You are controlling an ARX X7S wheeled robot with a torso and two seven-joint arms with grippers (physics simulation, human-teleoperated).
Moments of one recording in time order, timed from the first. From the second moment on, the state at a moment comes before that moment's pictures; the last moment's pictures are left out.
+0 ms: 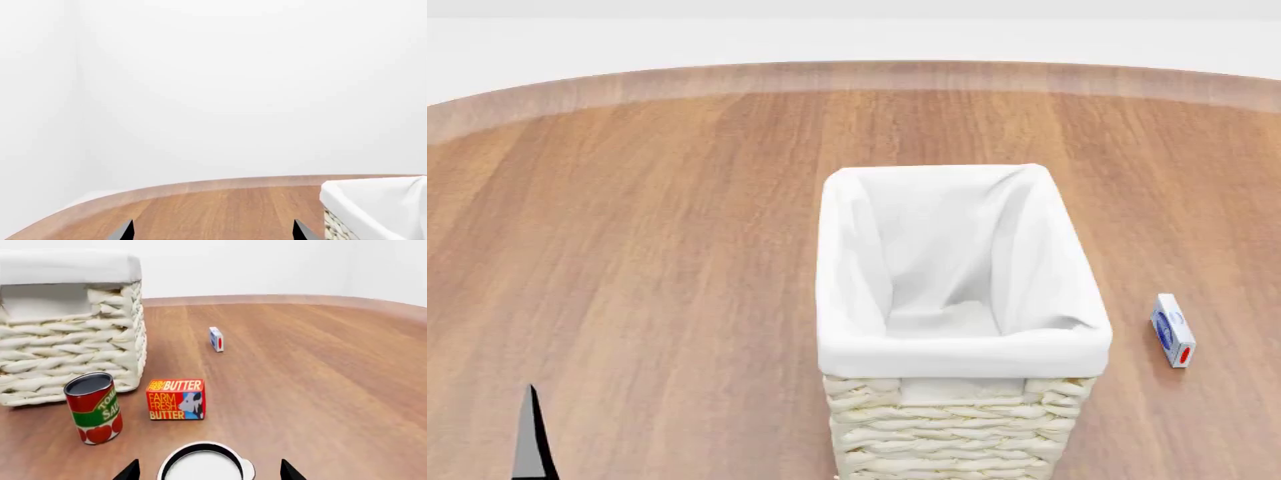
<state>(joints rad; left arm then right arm) 0.12 -0.29 0.21 0.64 -0.10 -0.20 -0.41 -0.41 0.11 0.51 0.28 0.33 -0.50 -0.46</state>
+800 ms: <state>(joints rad) 0.12 -0.31 0.22 0.63 -0.11 -0.19 -0.43 -0.29 0.12 0.47 0.53 0.33 -0.59 -0.45</state>
